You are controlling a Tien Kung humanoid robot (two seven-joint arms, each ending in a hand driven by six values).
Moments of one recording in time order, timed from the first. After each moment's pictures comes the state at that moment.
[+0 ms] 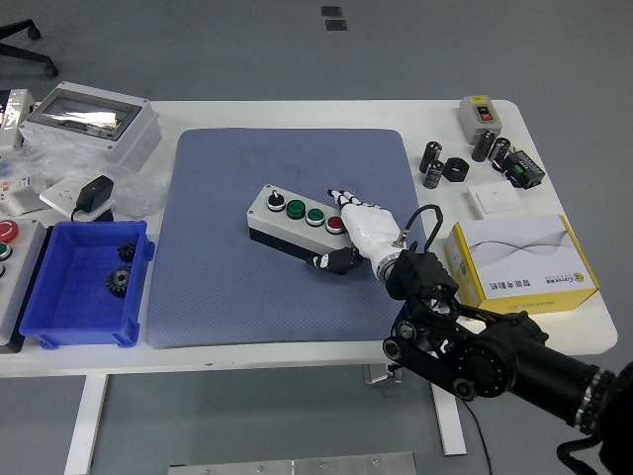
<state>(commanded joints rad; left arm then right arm) -0.08 0.12 -1.82 -0.23 1.85 -0.09 0.25 0.64 -0.08 0.48 1.05 -1.87 -0.33 -0.47</state>
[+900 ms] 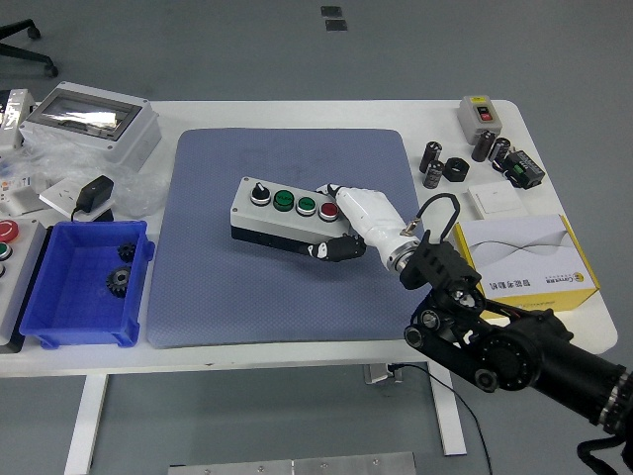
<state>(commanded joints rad) -0.07 0.12 -1.81 -0.22 1.83 -0.10 0.22 0.62 -0.19 0.53 1.13 -1.77 -0.34 -0.11</state>
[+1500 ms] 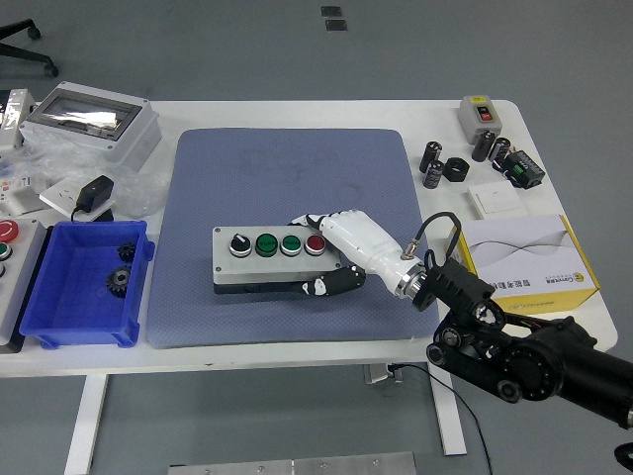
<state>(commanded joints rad) -0.08 0.12 -1.81 -0.22 1.84 -0.10 0.22 0.63 -0.23 0.38 1.07 -1.76 -0.45 0.13</state>
